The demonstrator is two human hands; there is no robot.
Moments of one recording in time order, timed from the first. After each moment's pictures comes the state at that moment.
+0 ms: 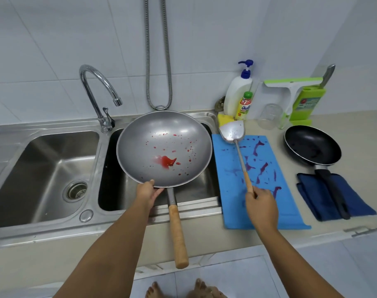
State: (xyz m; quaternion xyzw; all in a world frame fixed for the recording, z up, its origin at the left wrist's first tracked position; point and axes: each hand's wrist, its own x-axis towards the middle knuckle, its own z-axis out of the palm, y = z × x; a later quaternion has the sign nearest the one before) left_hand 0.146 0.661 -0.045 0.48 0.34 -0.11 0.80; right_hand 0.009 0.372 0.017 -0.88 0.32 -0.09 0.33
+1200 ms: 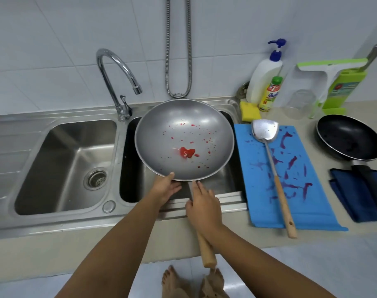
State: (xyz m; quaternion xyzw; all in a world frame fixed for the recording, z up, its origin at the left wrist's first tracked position) left_hand 0.135 0.685 -0.028 0.56 0.26 -0.23 0.75; right_hand 0.039 0.563 0.006 -0.97 0.05 0.11 0.23
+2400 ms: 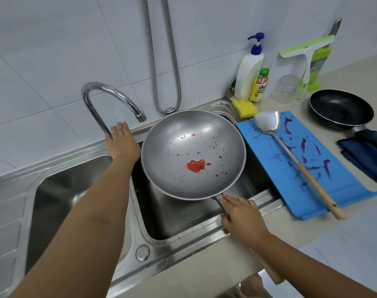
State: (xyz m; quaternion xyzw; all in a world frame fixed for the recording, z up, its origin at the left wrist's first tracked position) left_hand 0.356 0.799 0.048 1.00 -0.05 0.00 -0.05; right_hand 0.049 0.578 0.008 -0.97 0.10 0.13 0.15
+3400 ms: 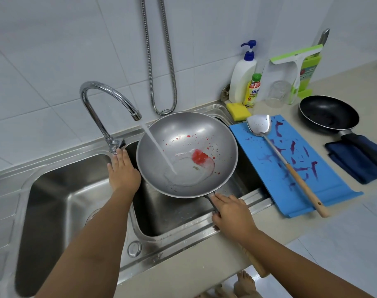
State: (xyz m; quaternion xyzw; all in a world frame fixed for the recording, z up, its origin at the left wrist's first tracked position) left_hand 0.279 0.821 -0.007 1.00 -0.03 0.00 0.04; right_hand 0.047 0.579 0.008 -0.97 0.10 0.13 0.16
